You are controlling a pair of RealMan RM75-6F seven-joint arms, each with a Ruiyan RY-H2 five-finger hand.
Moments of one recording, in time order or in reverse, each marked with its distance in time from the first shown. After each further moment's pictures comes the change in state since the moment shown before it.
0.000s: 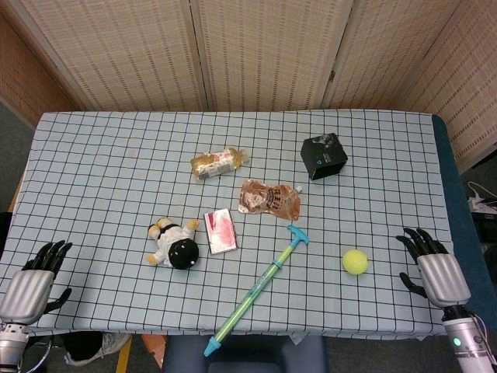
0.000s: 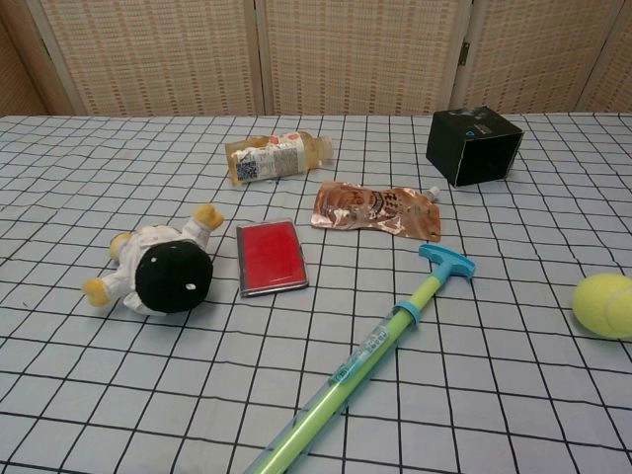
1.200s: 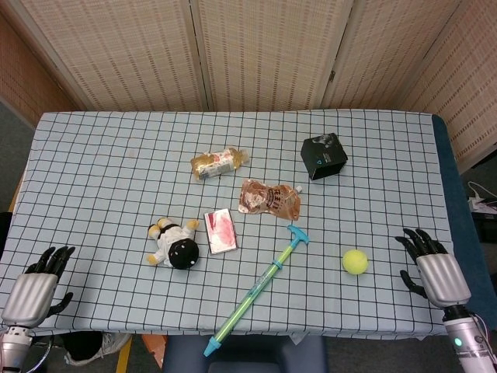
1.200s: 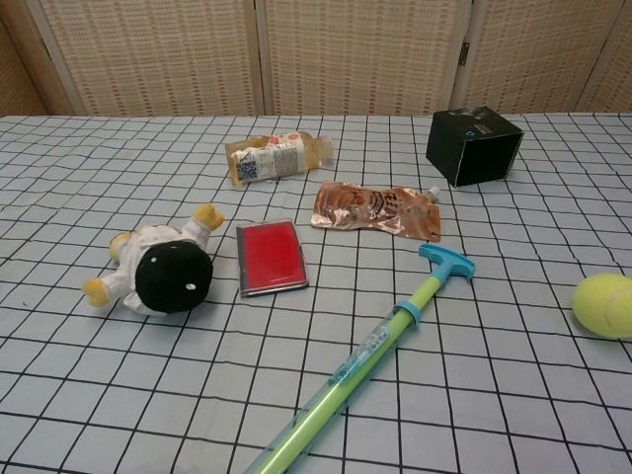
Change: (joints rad) left arm 0.003 0.003 0.014 -0.039 -0.014 -0.009 0.072; right arm 0.005 -0.002 -0.009 0.021 -0.028 -0.004 -0.012
